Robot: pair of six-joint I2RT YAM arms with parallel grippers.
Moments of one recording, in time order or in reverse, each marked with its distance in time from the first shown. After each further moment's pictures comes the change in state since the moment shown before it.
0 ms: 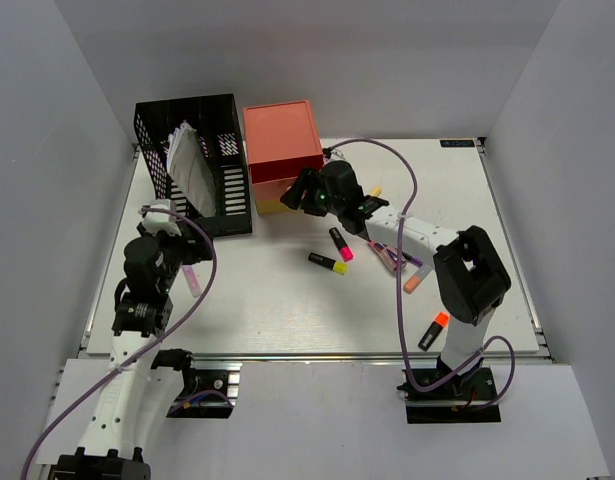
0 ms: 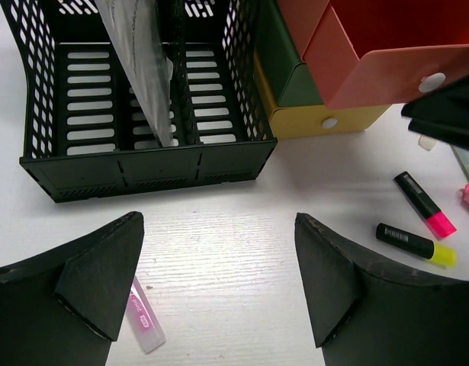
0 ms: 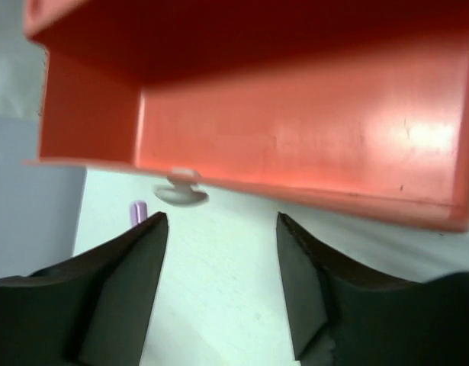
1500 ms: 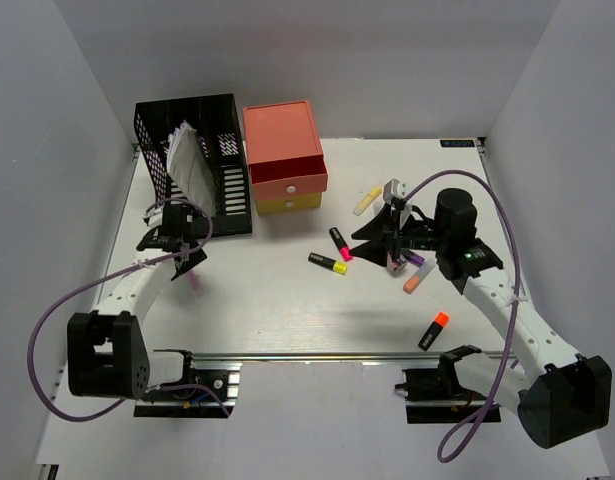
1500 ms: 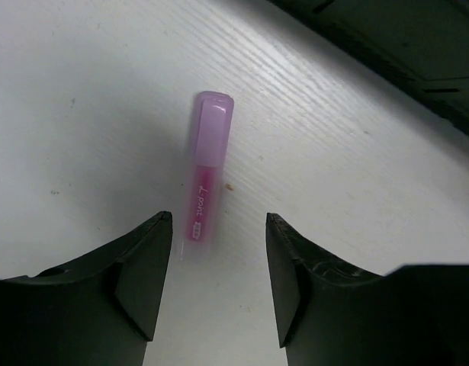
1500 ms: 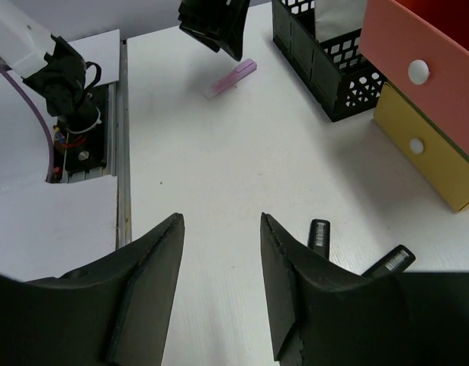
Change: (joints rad) left arm 0.000 0.640 0.219 -0.401 -0.409 -0.457; right arm -0.341 -0.789 -0.533 -0.083 -0.992 -0.871
